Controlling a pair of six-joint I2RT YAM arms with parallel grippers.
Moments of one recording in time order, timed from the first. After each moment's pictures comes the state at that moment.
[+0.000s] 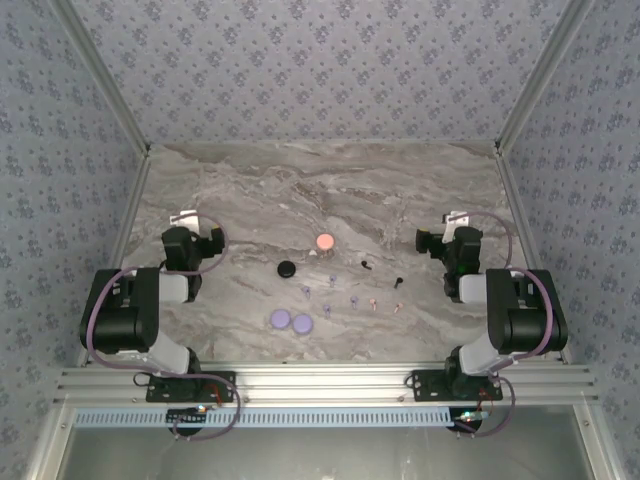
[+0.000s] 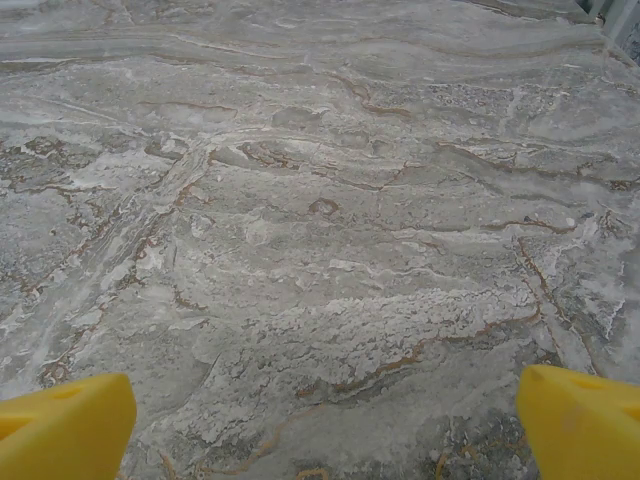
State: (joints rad) left arm 0.01 1.54 0.40 0.73 -0.10 -0.03; right arm -0.03 1.52 0.38 0.70 0.00 -0.02
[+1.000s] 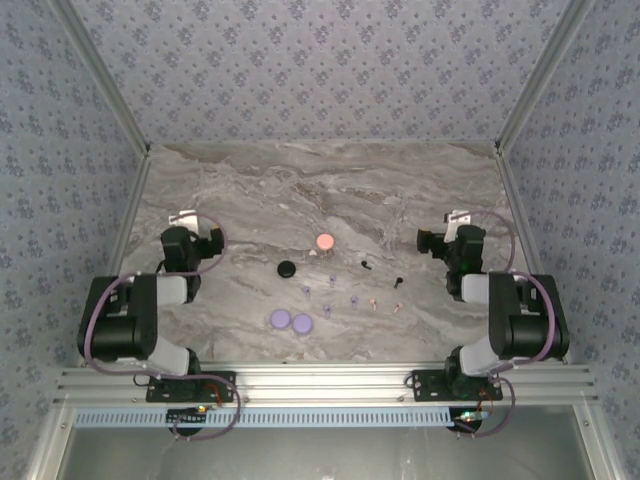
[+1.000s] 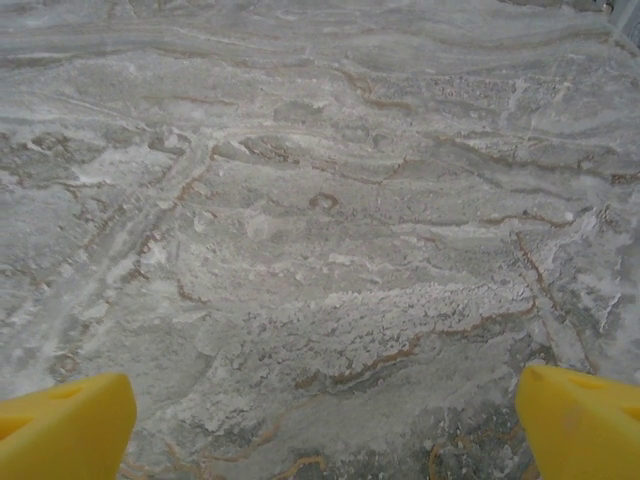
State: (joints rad) left arm 0.01 1.43 0.39 0.62 -0.10 -0.03; right arm -0.05 1.45 0.41 0.58 -0.03 -0.02
